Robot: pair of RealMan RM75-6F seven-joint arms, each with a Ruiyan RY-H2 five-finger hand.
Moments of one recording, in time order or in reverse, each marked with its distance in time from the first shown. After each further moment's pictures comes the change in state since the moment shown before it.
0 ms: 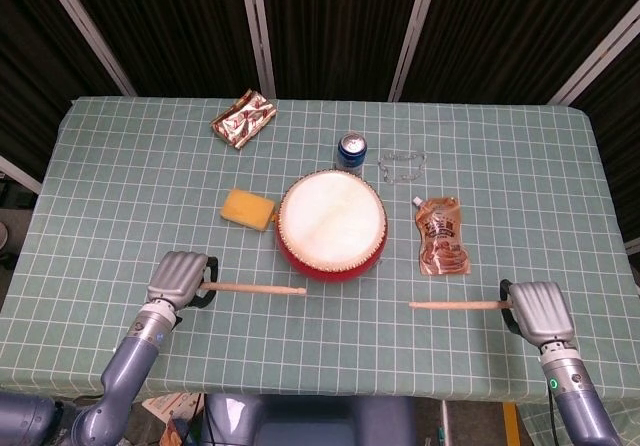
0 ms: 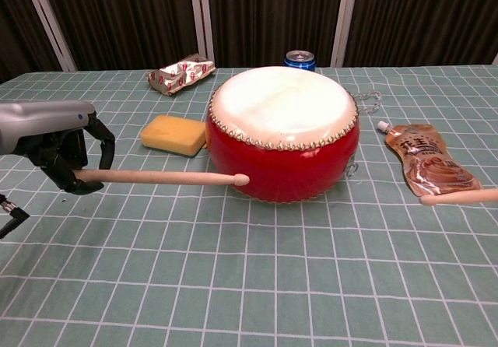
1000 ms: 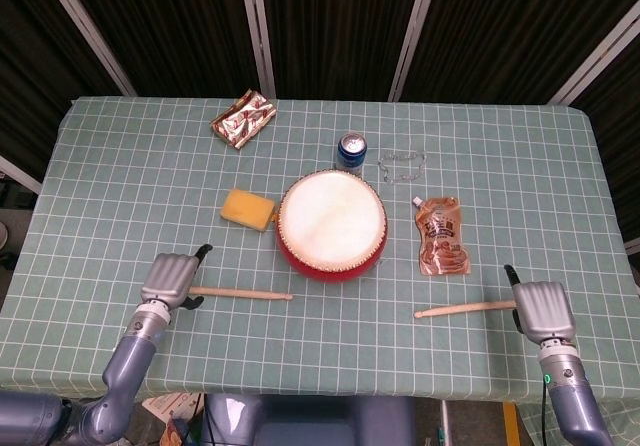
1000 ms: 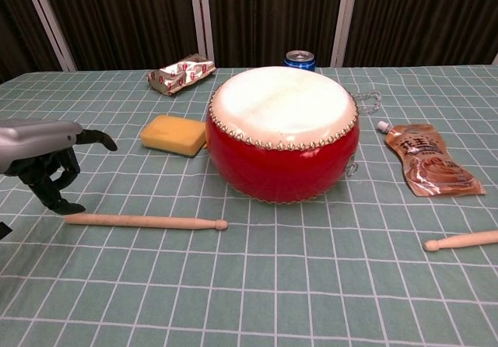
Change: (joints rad) left arm 0.050 -0.016 0.035 0.087 0.047 -0.002 0.045; right arm 0.015 -0.020 0.022 -0.036 0.155 0.022 -0.222
